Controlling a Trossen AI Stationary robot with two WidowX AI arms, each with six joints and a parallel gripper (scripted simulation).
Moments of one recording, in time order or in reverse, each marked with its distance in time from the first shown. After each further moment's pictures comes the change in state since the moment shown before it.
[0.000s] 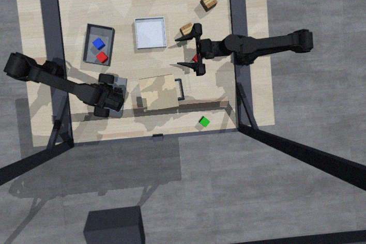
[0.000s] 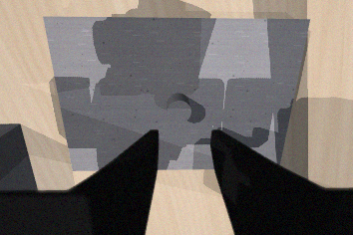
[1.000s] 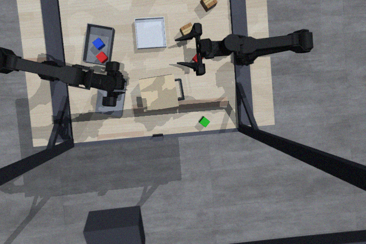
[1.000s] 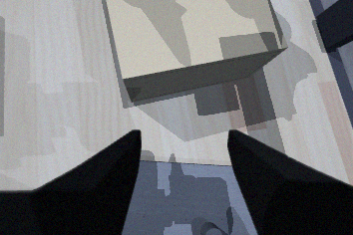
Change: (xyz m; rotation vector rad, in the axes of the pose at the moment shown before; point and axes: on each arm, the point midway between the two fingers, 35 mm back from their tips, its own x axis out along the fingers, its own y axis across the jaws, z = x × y) left arm -0.052 0.051 0.060 -0.094 -0.584 -0.059; right arm 0.000 -0.001 0.000 0.000 0.000 -0.002
